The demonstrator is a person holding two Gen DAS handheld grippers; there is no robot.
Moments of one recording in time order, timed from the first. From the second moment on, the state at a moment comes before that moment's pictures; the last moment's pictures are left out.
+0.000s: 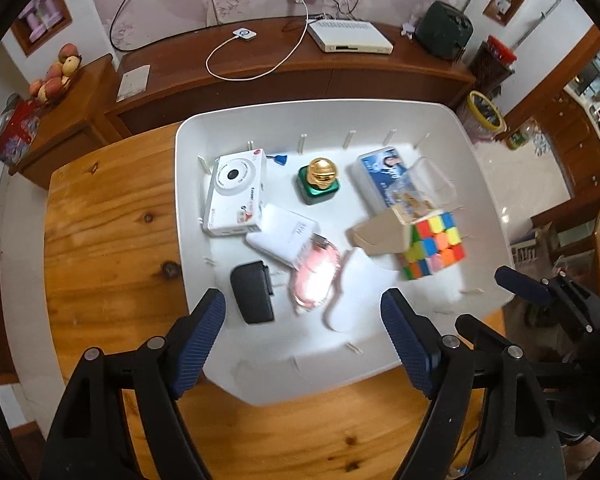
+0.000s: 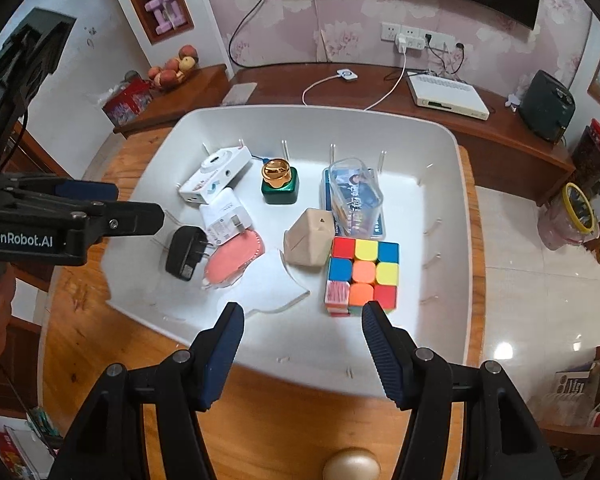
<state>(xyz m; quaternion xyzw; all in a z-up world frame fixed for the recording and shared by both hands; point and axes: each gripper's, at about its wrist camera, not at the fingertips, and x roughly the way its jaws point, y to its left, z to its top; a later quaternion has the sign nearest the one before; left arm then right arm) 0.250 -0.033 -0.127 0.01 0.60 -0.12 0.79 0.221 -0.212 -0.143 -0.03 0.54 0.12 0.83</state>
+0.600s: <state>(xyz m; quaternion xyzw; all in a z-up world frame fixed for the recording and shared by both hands) 0.151 -0.070 -0.074 0.00 0.54 -0.10 0.84 0.139 -0.263 -0.086 0.00 0.48 0.13 0.87</state>
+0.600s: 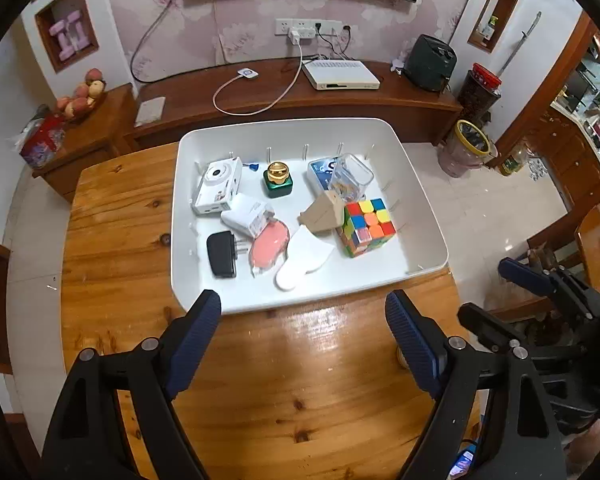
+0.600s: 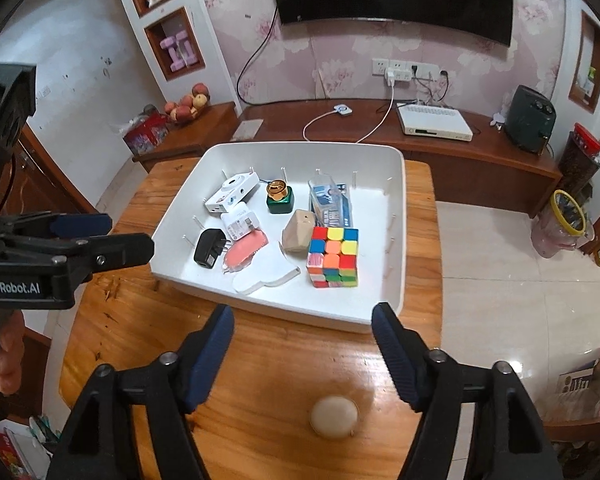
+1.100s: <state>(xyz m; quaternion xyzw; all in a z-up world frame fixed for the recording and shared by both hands) 0.095 -0.080 -0.137 0.01 0.56 -0.06 0.83 0.094 -0.291 -0.160 0.00 0.52 0.11 0.84</state>
